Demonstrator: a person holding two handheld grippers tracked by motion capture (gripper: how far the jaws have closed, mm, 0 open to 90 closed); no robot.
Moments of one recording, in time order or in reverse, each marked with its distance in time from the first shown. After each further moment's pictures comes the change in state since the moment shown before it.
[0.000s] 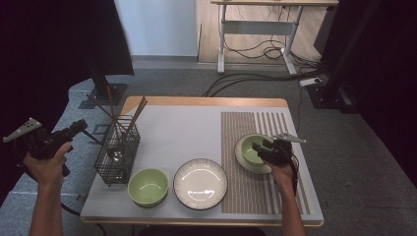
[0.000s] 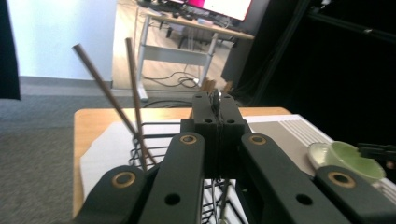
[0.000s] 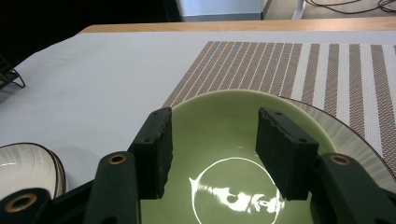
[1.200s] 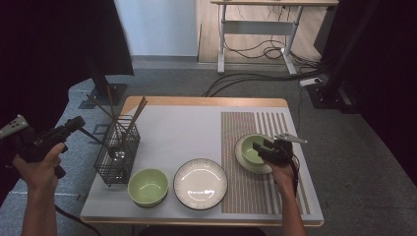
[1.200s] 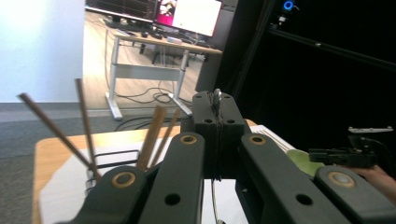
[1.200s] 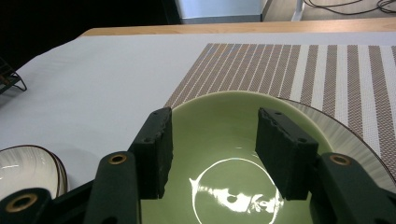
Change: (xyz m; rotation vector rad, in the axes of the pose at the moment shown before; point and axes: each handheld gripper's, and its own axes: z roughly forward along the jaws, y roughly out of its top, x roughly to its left) left arm -0.039 0.025 -0.020 -0.051 -0.112 0.036; right arm 0.000 0.000 -0.002 -0.010 0.000 0.007
